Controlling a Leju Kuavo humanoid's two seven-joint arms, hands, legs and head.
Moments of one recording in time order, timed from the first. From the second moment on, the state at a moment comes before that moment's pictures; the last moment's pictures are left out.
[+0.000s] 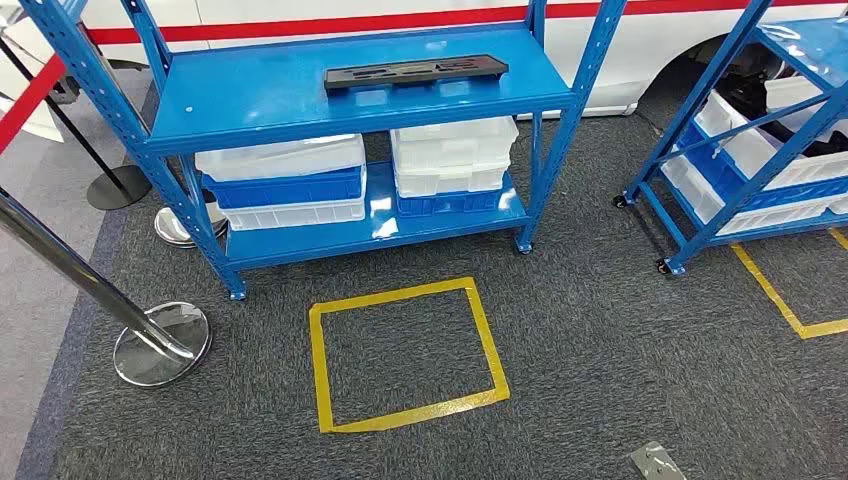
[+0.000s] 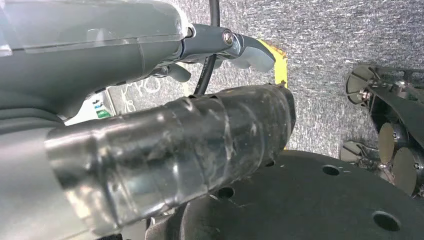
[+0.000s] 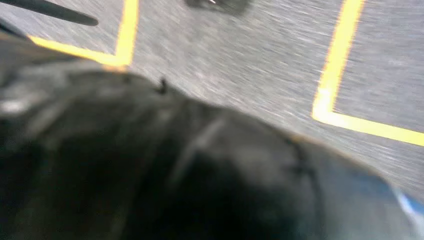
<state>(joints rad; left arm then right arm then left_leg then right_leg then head) 0.04 -0.01 -1.01 -0.04 1.08 -0.04 -0.04 0.32 0.21 -0.60 -1.43 0.35 0.62 -0.11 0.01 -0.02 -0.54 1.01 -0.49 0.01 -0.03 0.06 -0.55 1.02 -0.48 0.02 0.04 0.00</state>
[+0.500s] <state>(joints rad) 0.04 -0.01 -1.02 -0.03 1.13 -0.04 0.03 0.24 -0.01 -0.27 -1.61 0.20 0.47 -0.14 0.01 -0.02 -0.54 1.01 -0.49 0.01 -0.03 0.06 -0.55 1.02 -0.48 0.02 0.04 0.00</state>
